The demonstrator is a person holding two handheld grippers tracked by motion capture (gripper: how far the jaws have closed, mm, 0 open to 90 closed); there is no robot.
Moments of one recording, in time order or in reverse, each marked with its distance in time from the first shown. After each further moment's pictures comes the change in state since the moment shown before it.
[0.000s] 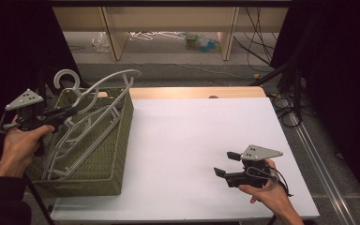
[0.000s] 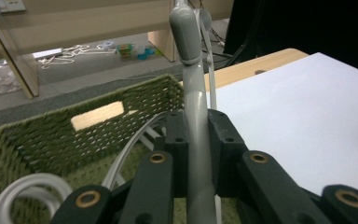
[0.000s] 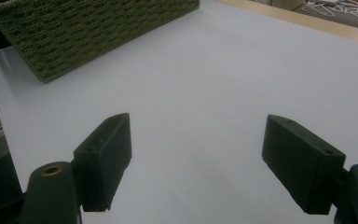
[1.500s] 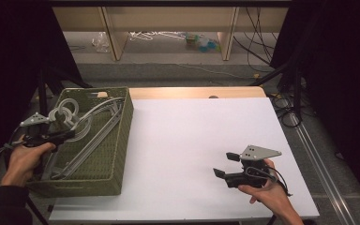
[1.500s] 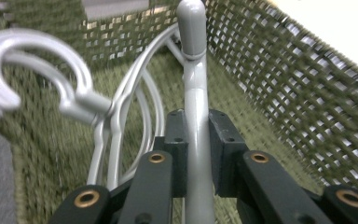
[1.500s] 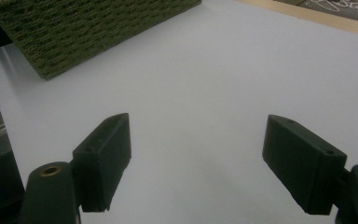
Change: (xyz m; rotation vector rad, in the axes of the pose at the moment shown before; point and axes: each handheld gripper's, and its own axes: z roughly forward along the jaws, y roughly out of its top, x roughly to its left) left arm 0.037 -0.077 0.023 0.226 0.034 -0.091; right arm 0.000 -0.001 0.002 0.018 0.003 0.003
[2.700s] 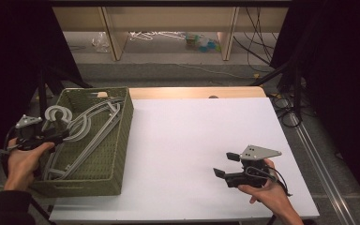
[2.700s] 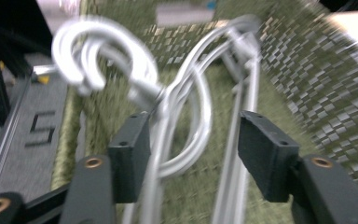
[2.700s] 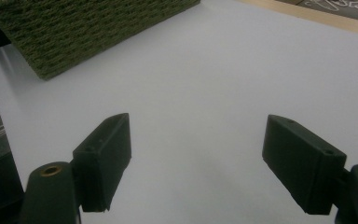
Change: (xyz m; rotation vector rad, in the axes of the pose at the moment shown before) left arm -0.011 0.000 -0.019 -0.095 0.222 -0.110; right arm -0.001 -0.001 0.001 -0.005 0.002 0.007
